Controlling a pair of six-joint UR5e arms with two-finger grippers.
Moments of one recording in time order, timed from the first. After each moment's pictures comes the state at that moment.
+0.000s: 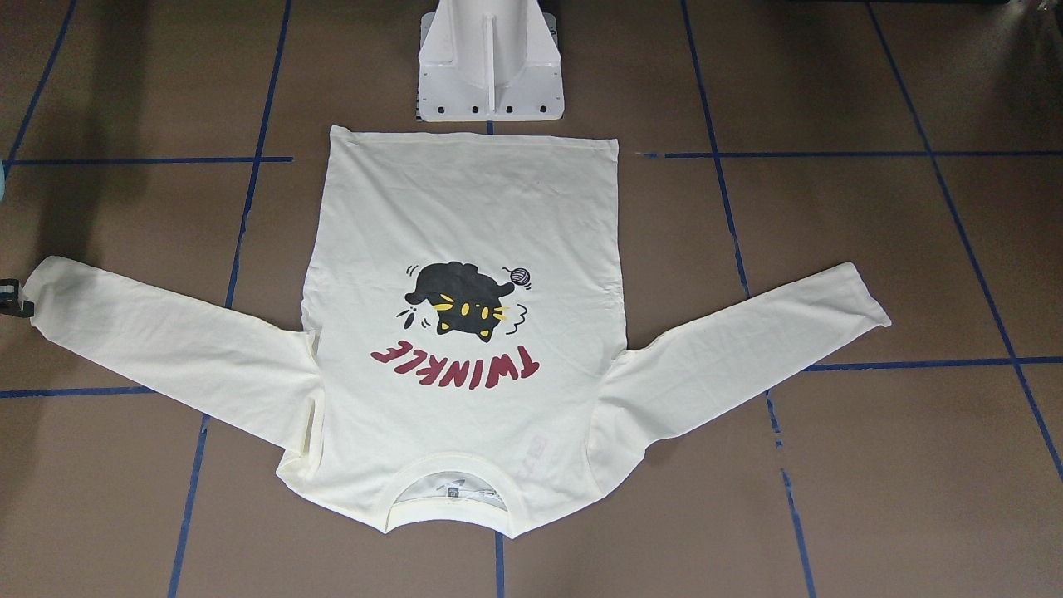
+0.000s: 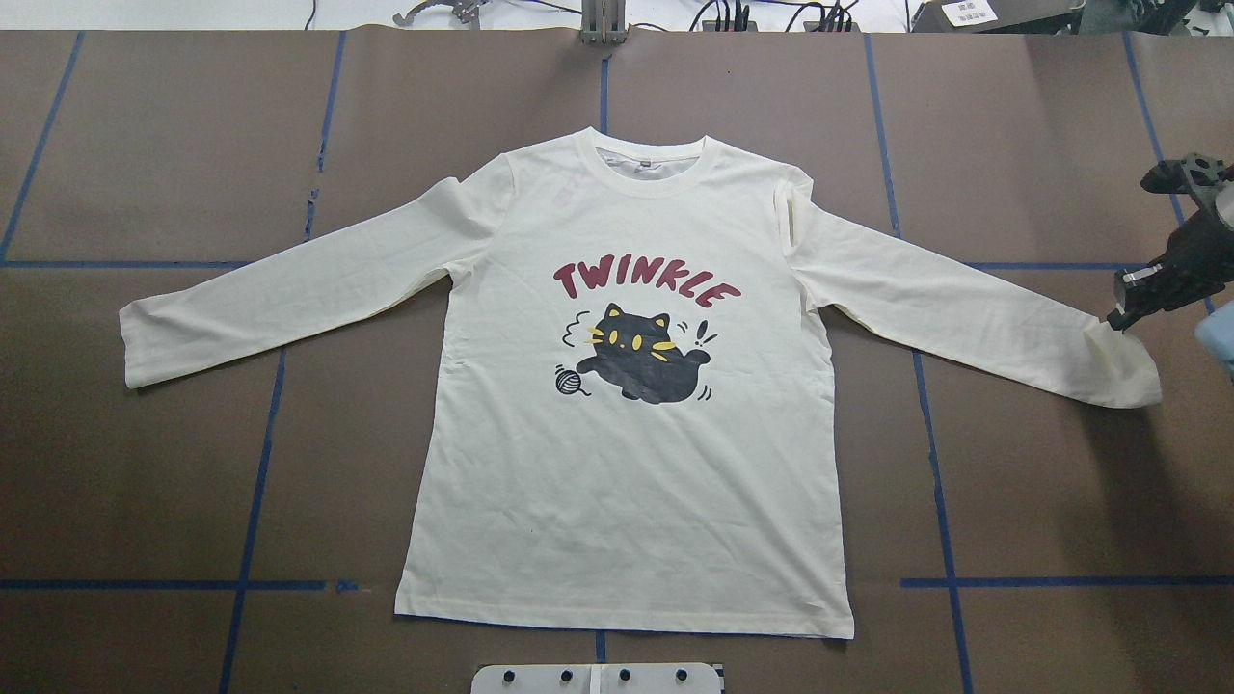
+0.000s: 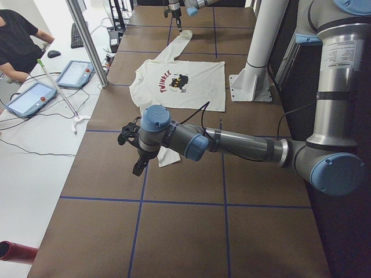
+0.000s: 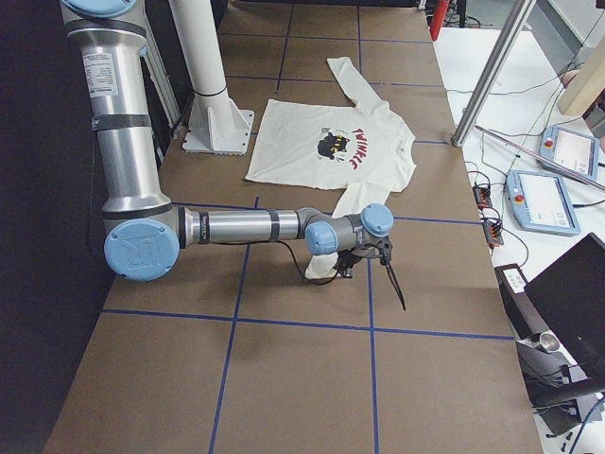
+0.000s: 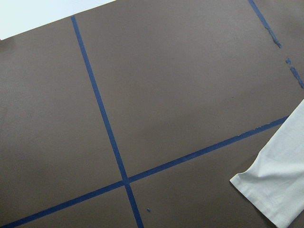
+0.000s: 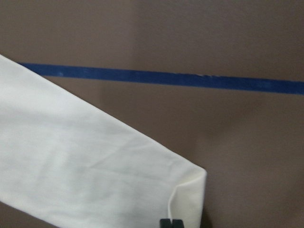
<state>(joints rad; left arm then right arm) -1.54 -1.57 -1.73 -1.87 -2.37 0.02 1.17 -1.44 1.49 -1.42 2.46 0.36</state>
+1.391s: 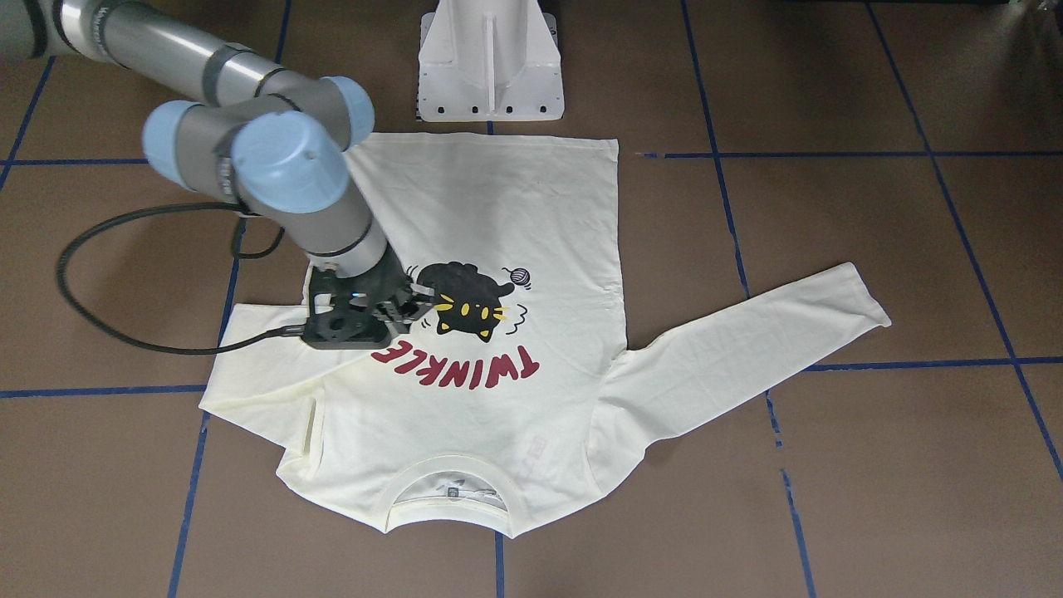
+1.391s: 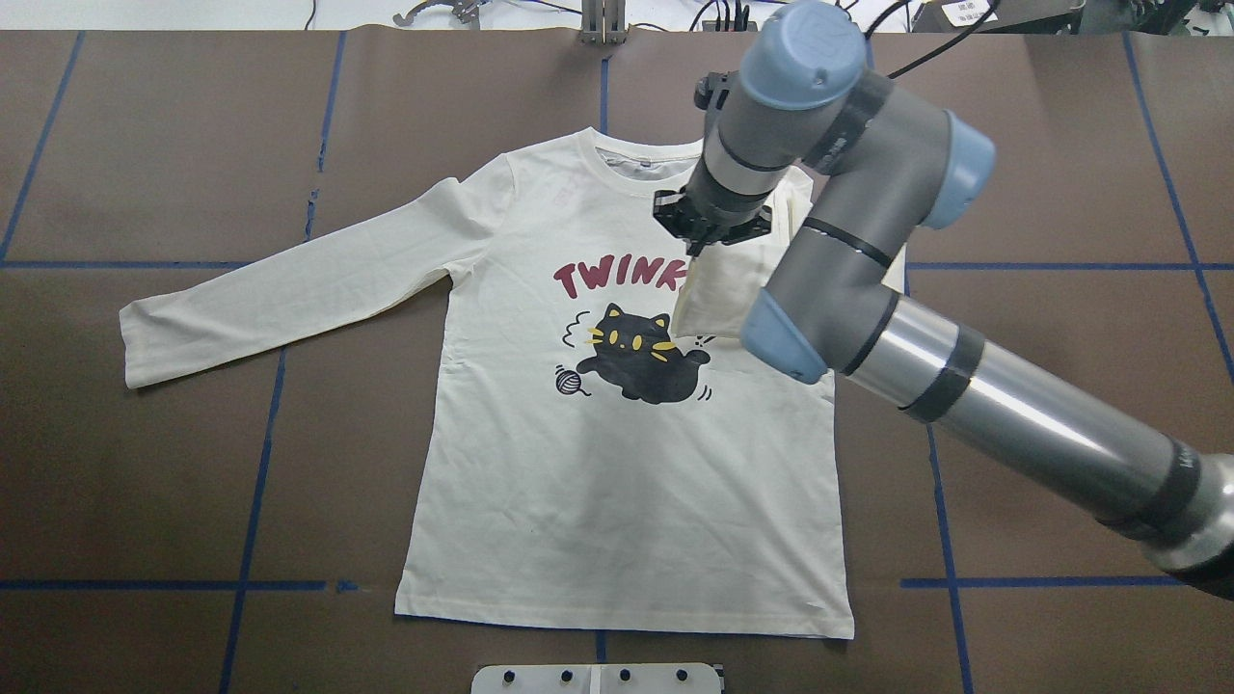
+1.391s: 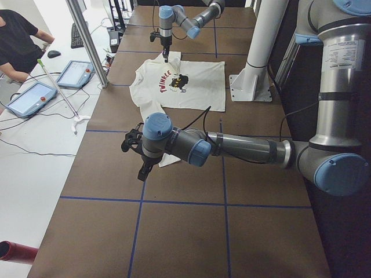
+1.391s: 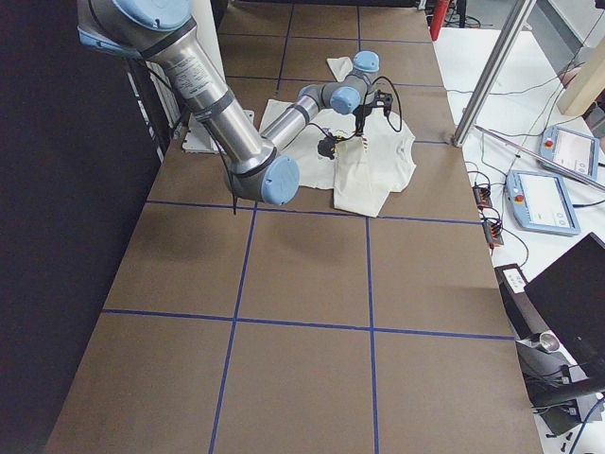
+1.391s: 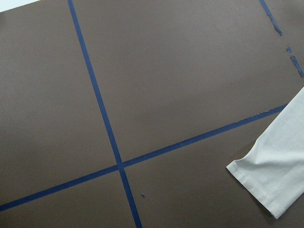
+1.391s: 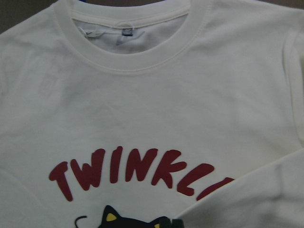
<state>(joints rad) -1.54 -1.54 -1.71 -1.87 -2.41 0.02 0.71 -0.75 1.43 -1.43 2.02 1.21</state>
